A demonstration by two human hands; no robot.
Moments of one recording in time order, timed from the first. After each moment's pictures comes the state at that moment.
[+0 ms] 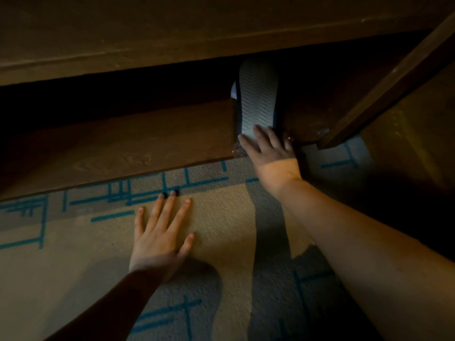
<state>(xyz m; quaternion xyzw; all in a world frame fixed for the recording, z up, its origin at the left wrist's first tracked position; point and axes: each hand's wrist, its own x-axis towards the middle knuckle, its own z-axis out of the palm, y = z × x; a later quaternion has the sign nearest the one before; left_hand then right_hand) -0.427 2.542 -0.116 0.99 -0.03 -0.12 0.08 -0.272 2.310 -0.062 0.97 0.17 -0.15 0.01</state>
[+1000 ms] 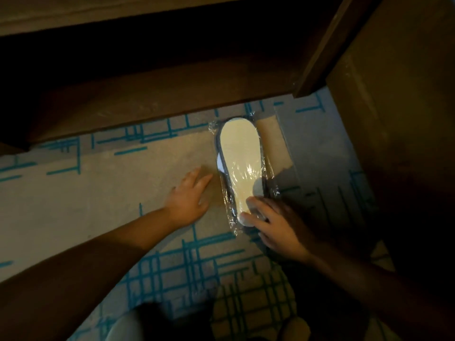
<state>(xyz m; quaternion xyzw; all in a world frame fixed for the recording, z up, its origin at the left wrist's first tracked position) -0.494 2.493 -0.054 0.94 -0.09 -0.30 0.14 -0.540 2.245 -0.057 0.93 0.27 -0.16 -0.17</state>
